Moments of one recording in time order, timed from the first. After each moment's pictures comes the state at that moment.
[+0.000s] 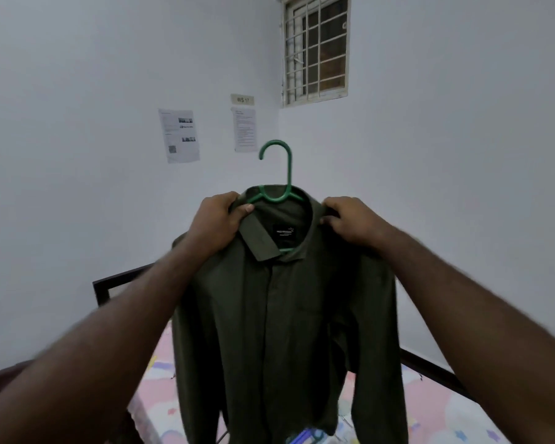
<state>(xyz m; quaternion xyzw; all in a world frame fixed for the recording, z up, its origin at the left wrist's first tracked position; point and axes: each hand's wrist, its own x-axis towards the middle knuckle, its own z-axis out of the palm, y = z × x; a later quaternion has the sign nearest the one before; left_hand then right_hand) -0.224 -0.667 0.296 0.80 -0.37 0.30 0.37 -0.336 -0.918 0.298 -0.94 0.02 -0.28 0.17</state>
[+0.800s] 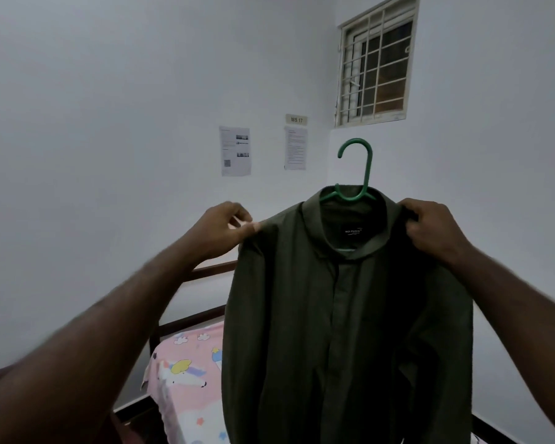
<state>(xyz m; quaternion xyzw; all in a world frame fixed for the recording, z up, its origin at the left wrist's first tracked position) -0.204 -0.566 0.314 0.84 -0.34 0.22 0.35 -0.318 -0.925 0.322 -0.89 0.01 -0.44 0.16</state>
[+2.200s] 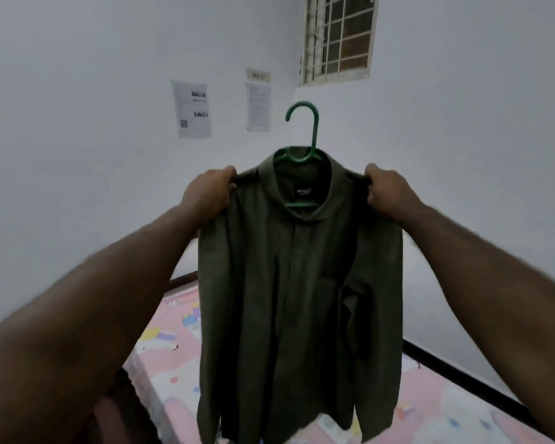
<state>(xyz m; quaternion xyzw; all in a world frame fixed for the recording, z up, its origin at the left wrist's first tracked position) -0.165 -0.642 0.297 0.89 -0.31 0.29 0.18 -0.304 -0.961 0.304 -0.94 0.12 -0.32 0.06</state>
